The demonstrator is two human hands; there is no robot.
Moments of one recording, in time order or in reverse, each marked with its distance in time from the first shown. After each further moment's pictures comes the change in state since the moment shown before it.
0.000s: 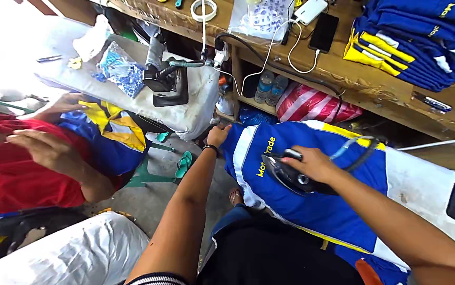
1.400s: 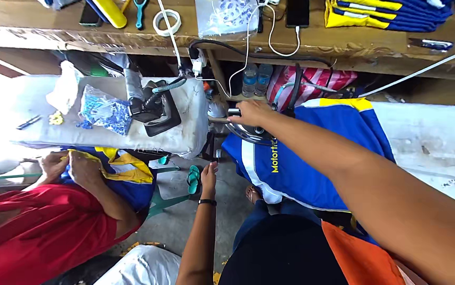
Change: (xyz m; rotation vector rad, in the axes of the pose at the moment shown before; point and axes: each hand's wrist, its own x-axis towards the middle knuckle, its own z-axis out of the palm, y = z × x) left_hand -0.057 -0.120 -0.006 -0.512 0.054 -0.072; right_hand 0.181 -0.116 -0.009 -0.161 0.046 -0.005
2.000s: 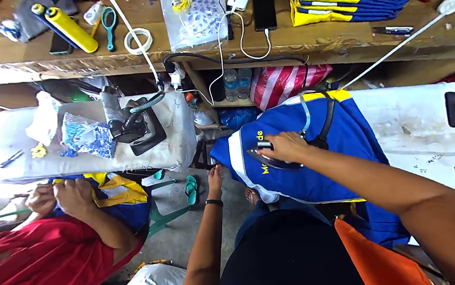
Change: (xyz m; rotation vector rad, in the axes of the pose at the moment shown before) left_hand 0.008 0.007 0.054 -0.003 -0.100 -0.118; right_hand -0.141 0.070 0.044 0.018 0.039 0.106
